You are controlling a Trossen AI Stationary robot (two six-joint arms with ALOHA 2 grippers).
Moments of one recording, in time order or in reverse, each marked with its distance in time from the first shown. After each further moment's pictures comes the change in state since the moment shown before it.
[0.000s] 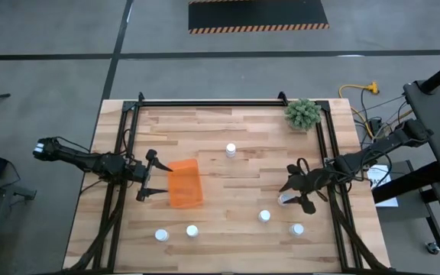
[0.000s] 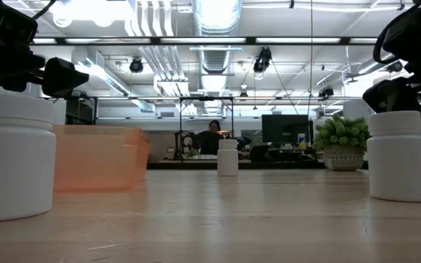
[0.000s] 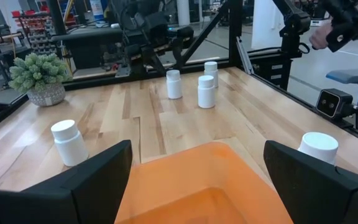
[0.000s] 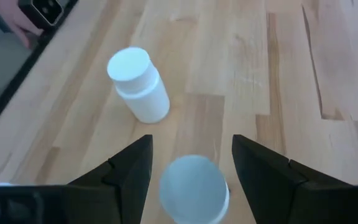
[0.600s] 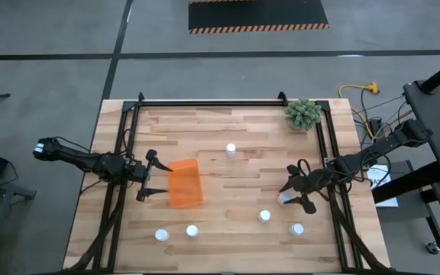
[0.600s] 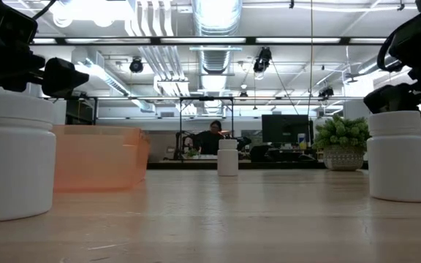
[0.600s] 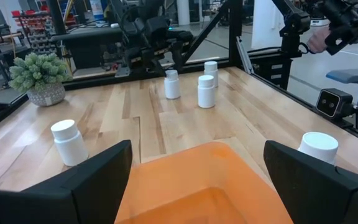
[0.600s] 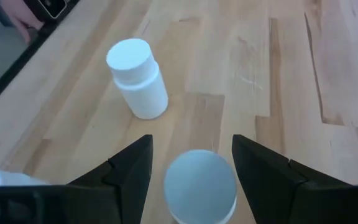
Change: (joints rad) left arm 0.000 0.000 0.000 0.000 0.000 0.000; right arm 0.007 -0.013 -0.062 0.077 0.004 -0.055
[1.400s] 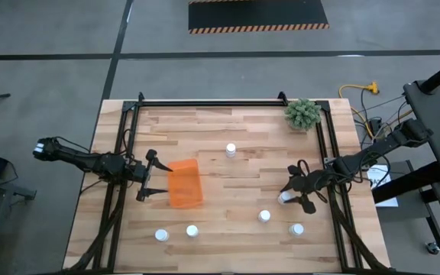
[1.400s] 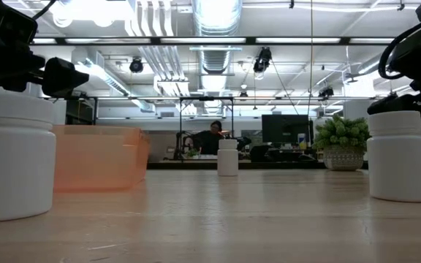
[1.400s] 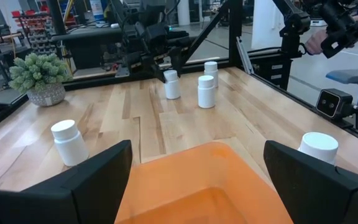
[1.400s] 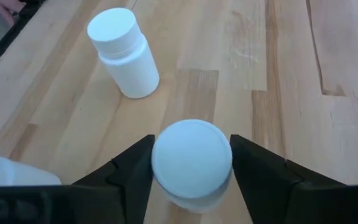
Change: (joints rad) left arm 0.000 0.000 0.000 0.000 0.000 0.000; right arm 0.000 0.018 -0.024 -0.011 0.008 0.036
